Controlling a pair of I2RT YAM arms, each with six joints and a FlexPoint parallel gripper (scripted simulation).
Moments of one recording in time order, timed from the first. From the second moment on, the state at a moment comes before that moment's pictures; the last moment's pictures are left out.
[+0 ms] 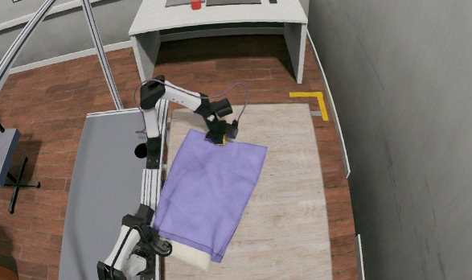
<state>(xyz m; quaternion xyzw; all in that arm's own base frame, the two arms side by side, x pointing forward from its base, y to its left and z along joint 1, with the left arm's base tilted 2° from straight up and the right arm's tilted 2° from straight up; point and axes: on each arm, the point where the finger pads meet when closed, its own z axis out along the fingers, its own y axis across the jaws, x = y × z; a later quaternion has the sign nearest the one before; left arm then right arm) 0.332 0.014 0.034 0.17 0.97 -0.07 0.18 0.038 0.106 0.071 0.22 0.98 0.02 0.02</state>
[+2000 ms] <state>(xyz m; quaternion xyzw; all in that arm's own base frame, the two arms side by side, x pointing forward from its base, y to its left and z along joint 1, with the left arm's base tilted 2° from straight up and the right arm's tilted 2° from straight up) 0.330 0.015 0.079 0.17 0.97 -0.07 0.18 0.038 0.106 0.071 0.22 0.98 0.02 0.02</state>
